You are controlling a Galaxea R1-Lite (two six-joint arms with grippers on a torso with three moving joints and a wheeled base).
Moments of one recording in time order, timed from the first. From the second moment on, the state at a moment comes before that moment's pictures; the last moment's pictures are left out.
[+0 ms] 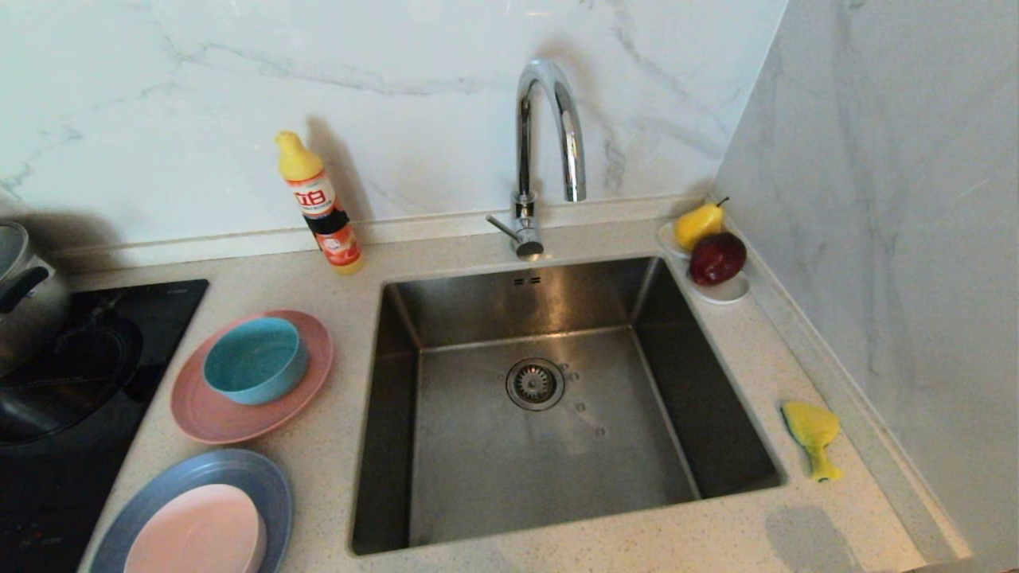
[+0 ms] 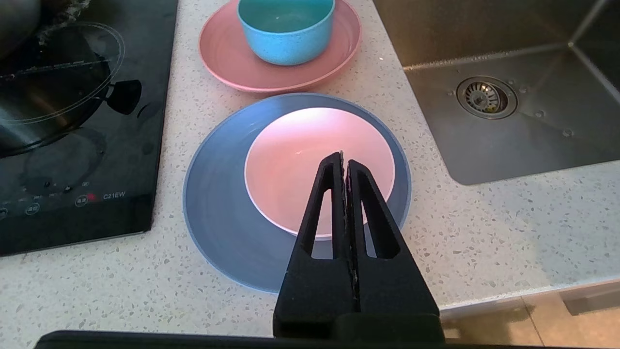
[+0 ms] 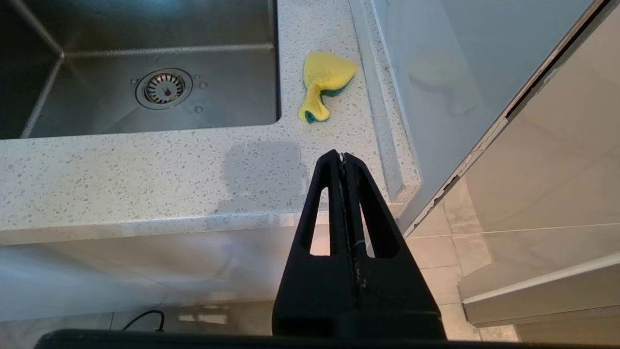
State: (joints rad) left arm 0.02 0.00 0.00 -0.02 -0.04 0.10; right arm 0.00 0.00 0.00 0.00 0.00 0.02
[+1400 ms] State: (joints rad) left arm 0.02 0.32 -0.30 -0.05 0.01 0.06; right arm 0.00 0.00 0.00 0.00 0.00 0.02
